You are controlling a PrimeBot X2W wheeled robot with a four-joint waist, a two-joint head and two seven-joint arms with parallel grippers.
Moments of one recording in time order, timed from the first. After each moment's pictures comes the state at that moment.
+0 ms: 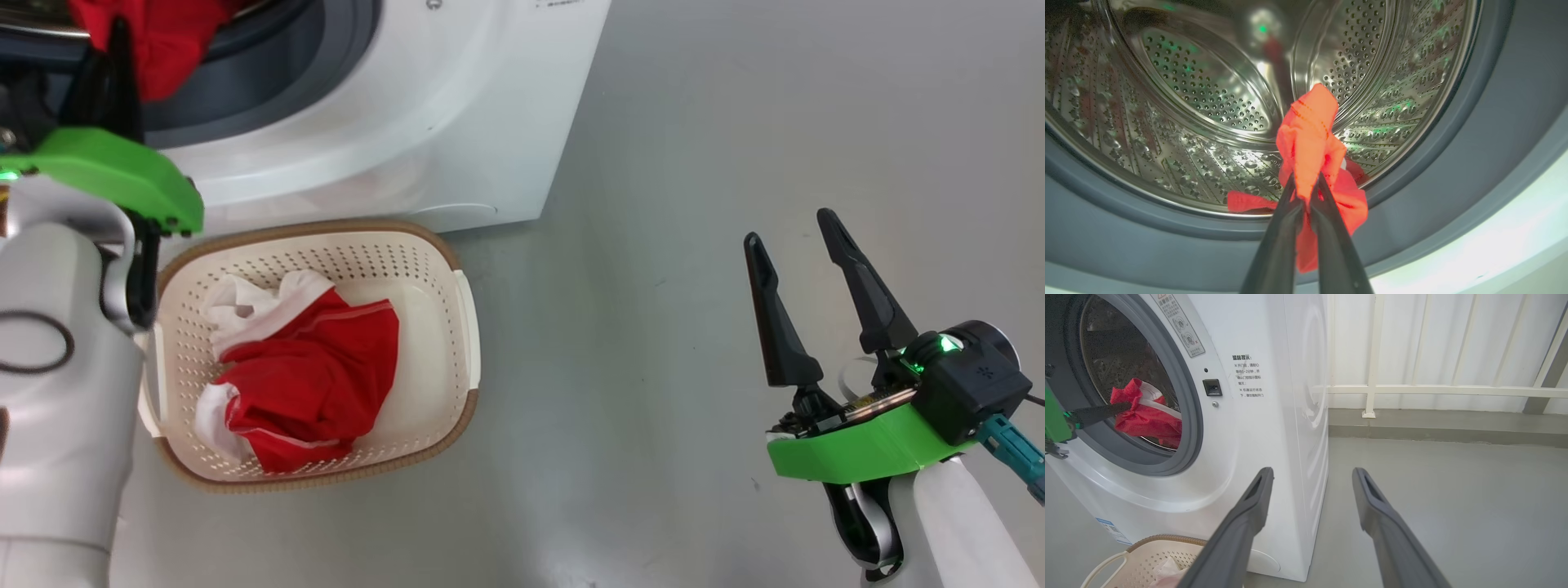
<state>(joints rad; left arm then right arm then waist) -1.05 0.23 -0.19 0.92 -0.37 -0.04 -0.25 -0.22 -0.04 0.08 0.00 0.23 0.12 -0.26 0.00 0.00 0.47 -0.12</state>
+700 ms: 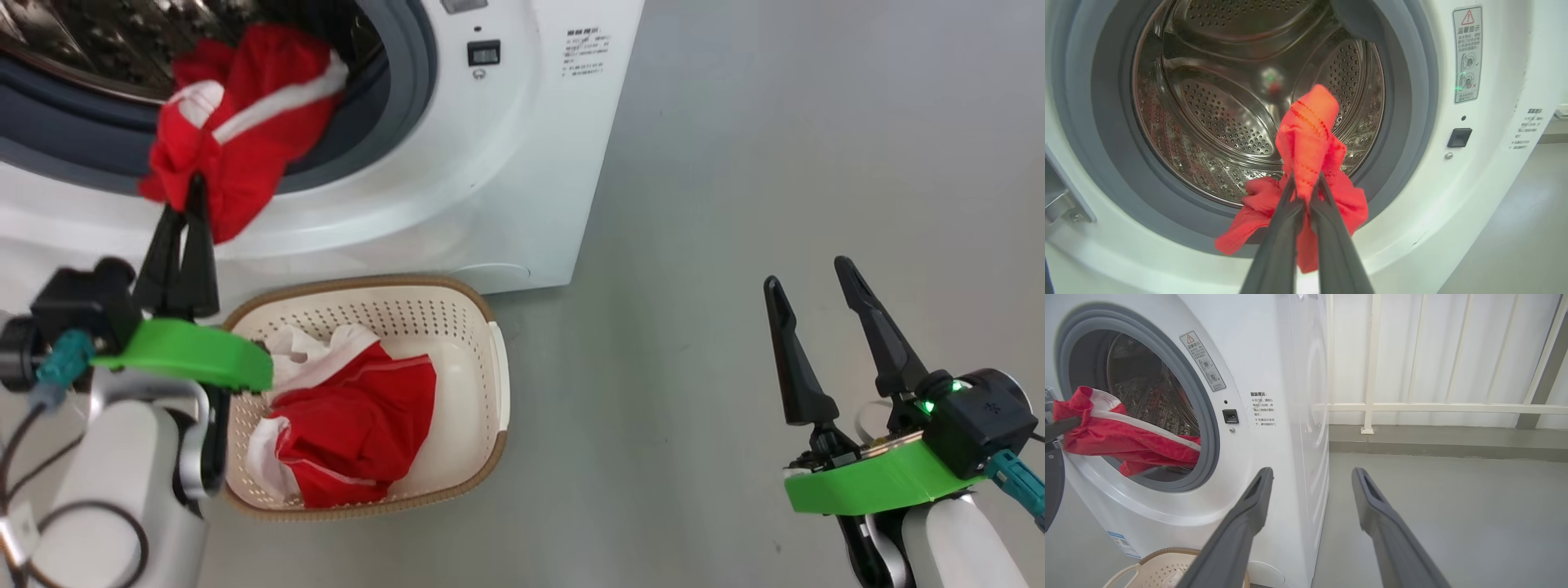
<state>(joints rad) -0.61 0.21 -0.13 0.44 -0.33 0.04 -0.25 -0.14 -0.05 0.04 0.01 0.23 0.12 -0.26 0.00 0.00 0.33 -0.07</state>
